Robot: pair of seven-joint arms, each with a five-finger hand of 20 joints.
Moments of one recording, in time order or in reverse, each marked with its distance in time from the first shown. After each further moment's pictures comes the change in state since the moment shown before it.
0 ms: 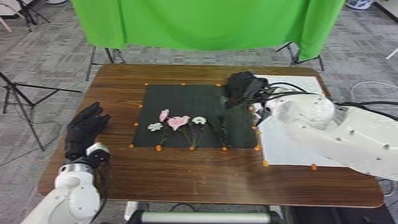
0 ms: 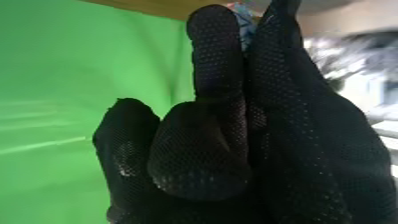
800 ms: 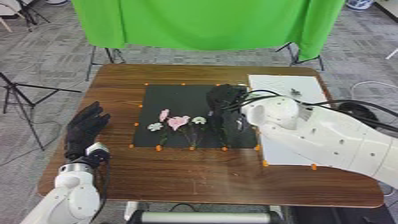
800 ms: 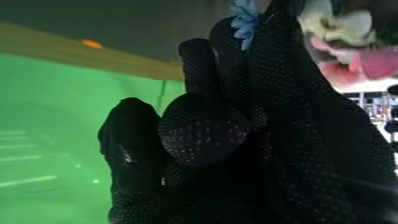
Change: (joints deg) left arm 0.2 0.0 -0.4 -0.1 0.0 -0.1 0.0; right arm -1.5 -10.1 -0.7 8.9 -1.7 -9.1 1.7
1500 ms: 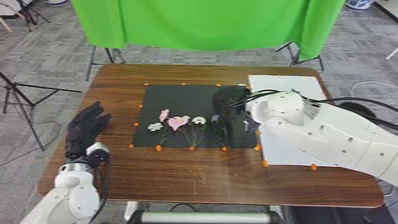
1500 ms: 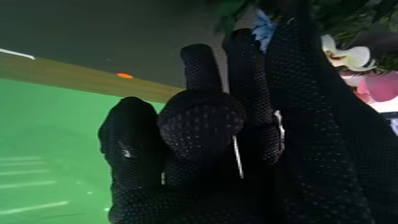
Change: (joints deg) left arm -0.1 0.1 0.0 0.0 0.3 -0.5 -0.7; right arm -0.9 1.8 4.2 -2.5 1.3 -9.9 1.7
